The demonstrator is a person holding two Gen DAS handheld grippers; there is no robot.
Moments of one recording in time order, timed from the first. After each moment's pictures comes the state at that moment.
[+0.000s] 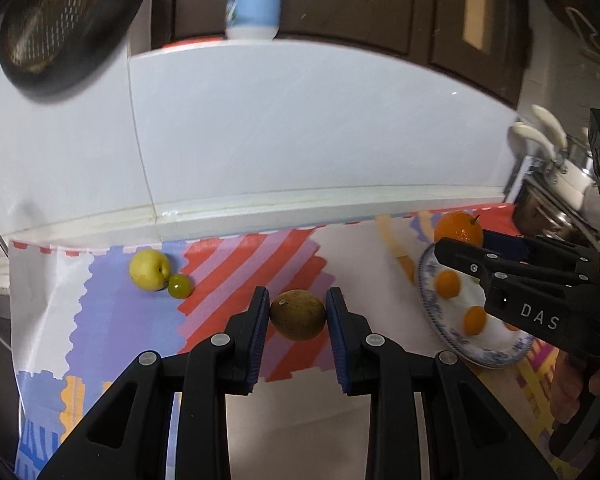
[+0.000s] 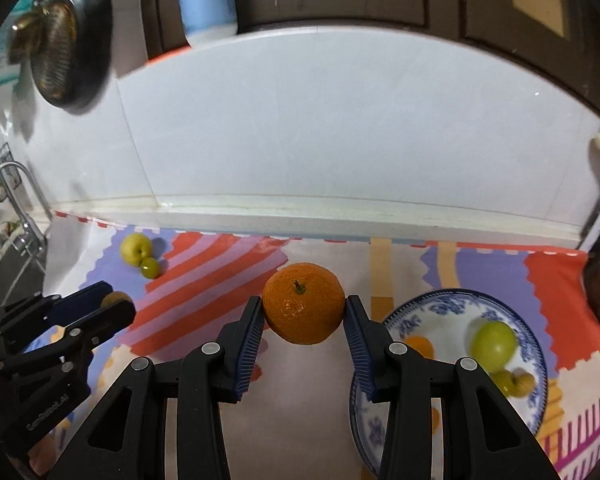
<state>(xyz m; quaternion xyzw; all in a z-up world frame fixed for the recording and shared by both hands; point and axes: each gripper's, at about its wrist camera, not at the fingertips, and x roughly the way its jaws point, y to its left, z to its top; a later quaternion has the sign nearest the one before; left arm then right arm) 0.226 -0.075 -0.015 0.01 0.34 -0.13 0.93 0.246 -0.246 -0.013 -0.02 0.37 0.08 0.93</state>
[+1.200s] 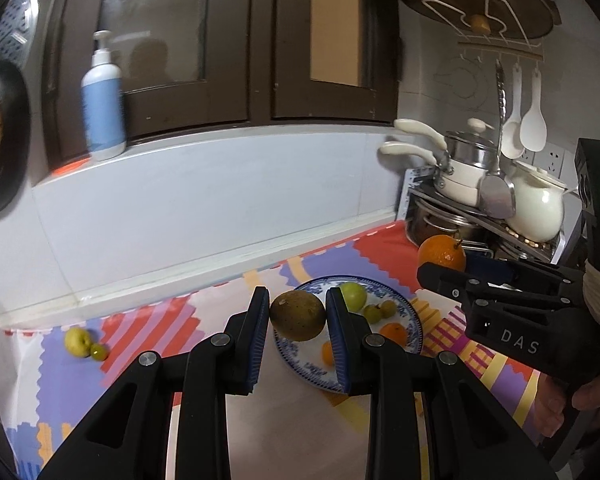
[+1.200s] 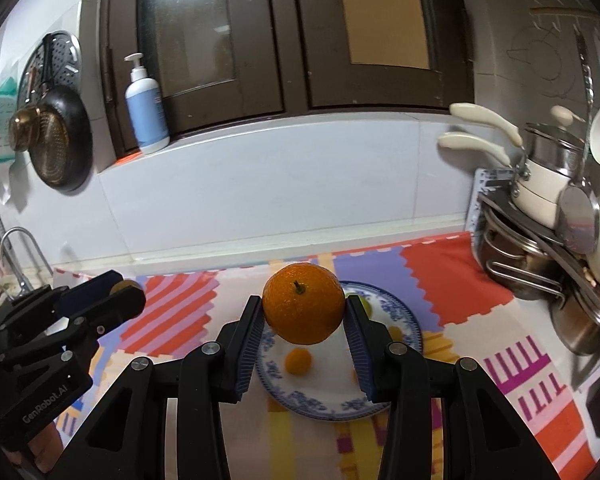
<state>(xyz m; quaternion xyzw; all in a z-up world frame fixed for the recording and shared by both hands) 0.151 -0.192 0.051 0.06 0.25 -0.26 0.93 0.124 -0.352 0.048 0.04 0.29 -0.02 0.96</state>
